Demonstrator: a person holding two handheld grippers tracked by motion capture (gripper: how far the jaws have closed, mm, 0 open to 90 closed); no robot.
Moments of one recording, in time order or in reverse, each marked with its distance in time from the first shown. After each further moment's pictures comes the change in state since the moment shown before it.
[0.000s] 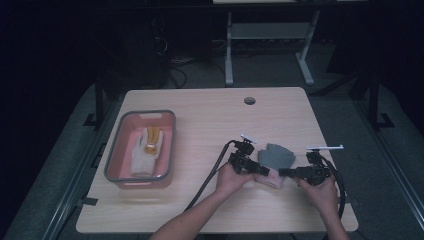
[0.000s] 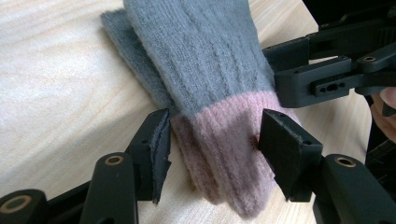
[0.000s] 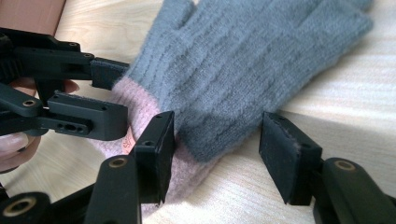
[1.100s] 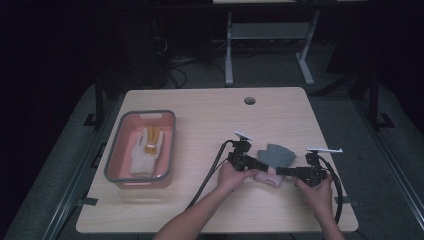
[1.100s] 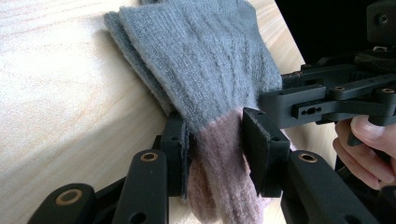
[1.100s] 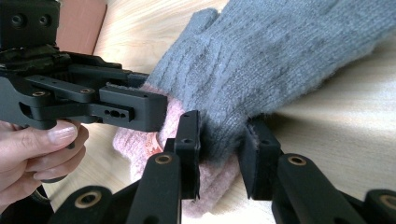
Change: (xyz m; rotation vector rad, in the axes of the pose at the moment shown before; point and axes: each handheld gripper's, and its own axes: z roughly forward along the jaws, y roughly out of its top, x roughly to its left) left arm 0.015 0.003 0.003 -0.043 -0.105 -0.128; right arm -0.001 -0.005 0.009 -0.054 0.124 0.071
